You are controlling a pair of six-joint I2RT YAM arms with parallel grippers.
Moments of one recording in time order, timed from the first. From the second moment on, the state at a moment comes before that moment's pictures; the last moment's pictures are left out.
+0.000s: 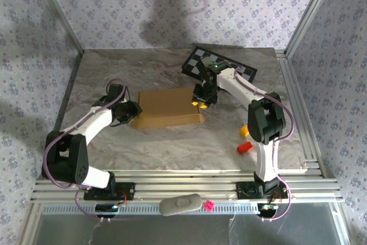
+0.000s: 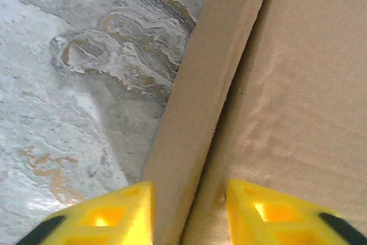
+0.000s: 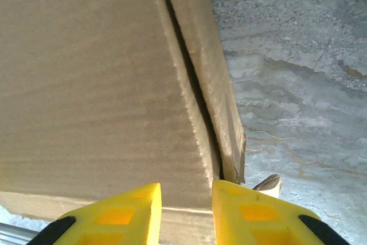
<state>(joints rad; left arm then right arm) -0.19 1.42 0.82 -0.46 0.17 -0.76 0.50 2.00 1.71 -1.08 -0.28 0.73</state>
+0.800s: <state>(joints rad) -0.24 1.30 0.82 -0.67 0.21 -0.66 0.58 1.87 1.50 -1.04 -0.24 0.59</state>
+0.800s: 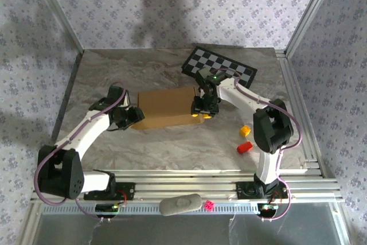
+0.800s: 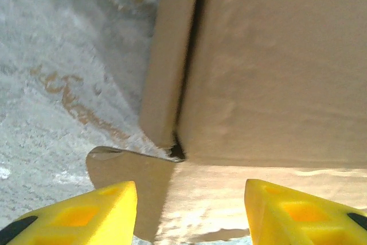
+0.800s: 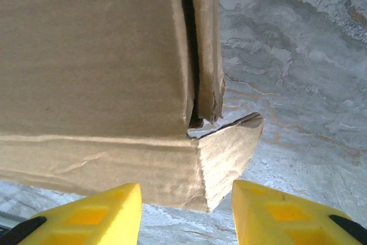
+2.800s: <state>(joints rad) -0.23 1.33 0.75 -0.52 0.24 -0.75 0.53 1.94 1.49 -1.00 -0.42 0.69</state>
